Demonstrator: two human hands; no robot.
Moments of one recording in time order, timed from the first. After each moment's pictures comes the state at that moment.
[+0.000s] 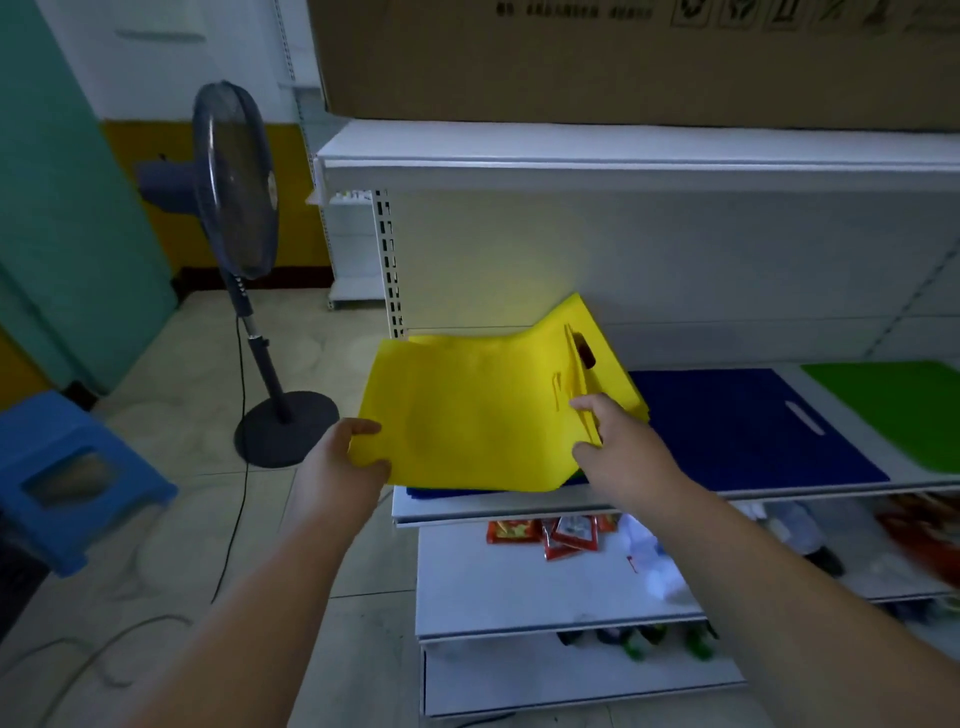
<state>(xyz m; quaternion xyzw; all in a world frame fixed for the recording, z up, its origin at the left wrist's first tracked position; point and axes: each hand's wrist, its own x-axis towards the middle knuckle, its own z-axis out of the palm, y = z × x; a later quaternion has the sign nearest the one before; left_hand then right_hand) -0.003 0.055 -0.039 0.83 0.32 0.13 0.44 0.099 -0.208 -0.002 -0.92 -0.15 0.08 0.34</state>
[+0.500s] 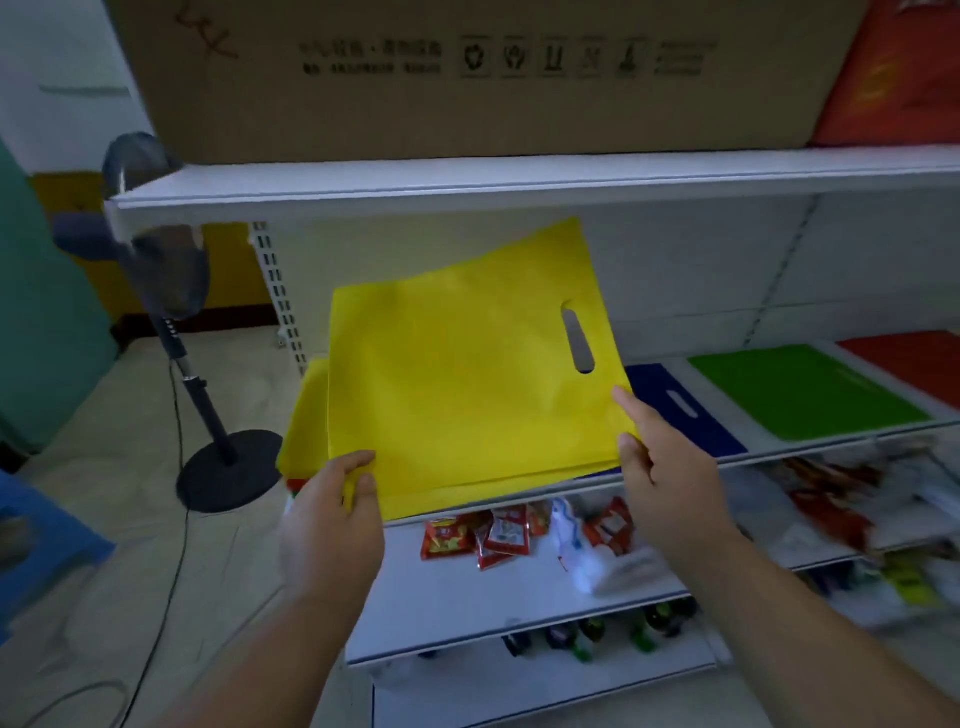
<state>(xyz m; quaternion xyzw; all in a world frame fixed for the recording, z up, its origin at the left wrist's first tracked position) -0.020 -0.101 -0.028 0.84 0.23 0.29 0.39 0.065 -0.380 0.003 -0.90 -0.16 -0.18 0.37</state>
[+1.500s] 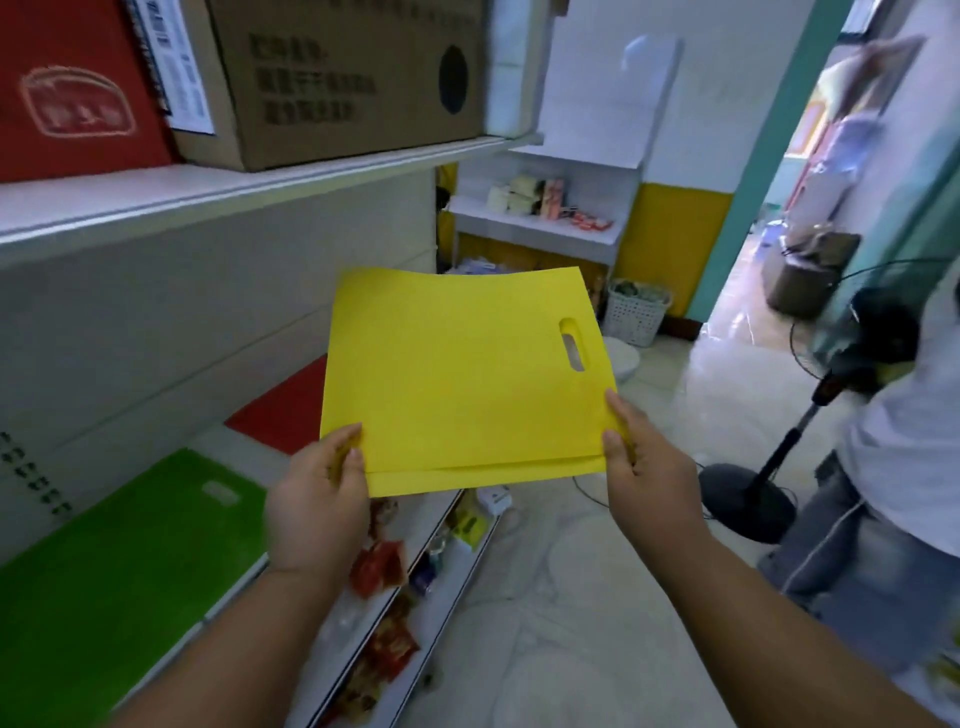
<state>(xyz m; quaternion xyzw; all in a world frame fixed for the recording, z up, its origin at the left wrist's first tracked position) 0.324 -0.851 -0.005 0.85 -0.17 0.10 0.49 0.153 -1.082 0.011 -0.83 0.32 -0.34 0.29</state>
